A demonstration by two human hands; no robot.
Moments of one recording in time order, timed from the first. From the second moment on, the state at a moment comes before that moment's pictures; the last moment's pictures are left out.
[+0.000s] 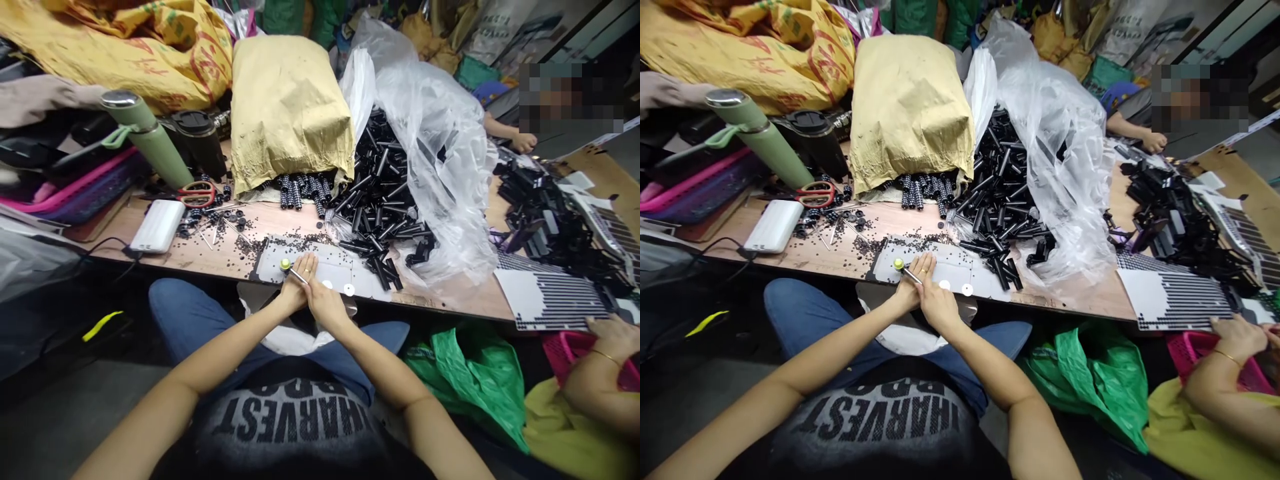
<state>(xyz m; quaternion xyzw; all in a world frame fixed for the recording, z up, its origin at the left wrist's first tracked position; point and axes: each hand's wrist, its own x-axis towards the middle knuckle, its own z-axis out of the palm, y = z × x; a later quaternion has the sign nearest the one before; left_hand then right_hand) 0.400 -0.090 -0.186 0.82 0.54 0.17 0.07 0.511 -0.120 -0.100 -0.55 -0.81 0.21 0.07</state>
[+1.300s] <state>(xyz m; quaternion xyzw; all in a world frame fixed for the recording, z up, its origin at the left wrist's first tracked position) 0.337 -0.040 -0.162 0.70 0.69 0.18 -0.01 0.596 0.112 -0.088 -0.72 -0.65 0.15 0.18</state>
